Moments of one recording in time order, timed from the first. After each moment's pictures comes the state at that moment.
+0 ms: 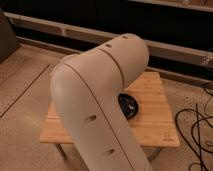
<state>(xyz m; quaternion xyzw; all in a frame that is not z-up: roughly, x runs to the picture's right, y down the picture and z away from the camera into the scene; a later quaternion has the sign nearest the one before) -0.291 -0.092 0.834 -0.14 -0.30 0.41 0.85</state>
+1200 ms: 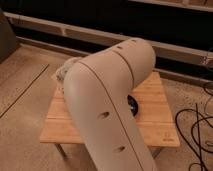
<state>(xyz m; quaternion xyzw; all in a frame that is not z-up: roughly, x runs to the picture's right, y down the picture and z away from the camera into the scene) -0.279 -0.078 0.844 -0.15 -0.29 0.43 0.84</state>
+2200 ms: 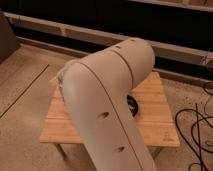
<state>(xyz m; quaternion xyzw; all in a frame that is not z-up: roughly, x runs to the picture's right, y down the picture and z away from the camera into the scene) -0.272 -0.068 0.850 -0.15 -0.27 0.44 0.85</state>
